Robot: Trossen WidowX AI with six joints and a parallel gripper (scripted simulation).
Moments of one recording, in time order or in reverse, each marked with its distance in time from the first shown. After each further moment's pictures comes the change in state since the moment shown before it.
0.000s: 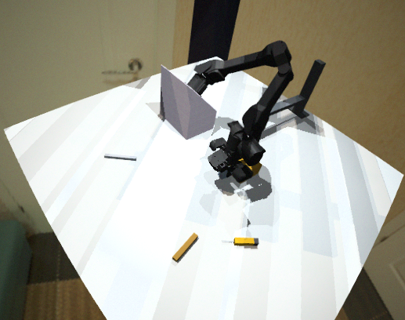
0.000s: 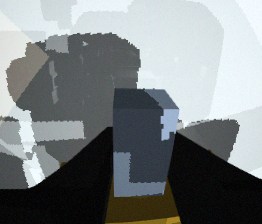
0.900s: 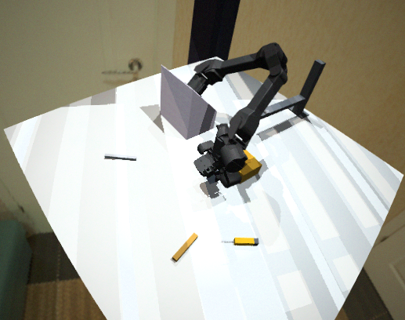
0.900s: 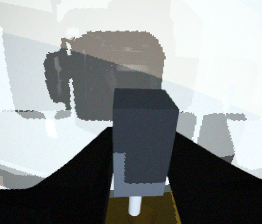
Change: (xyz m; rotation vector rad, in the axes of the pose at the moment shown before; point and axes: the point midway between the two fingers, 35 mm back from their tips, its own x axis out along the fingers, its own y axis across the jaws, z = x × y) arm -0.010 0.006 0.056 0.008 0.009 -0.001
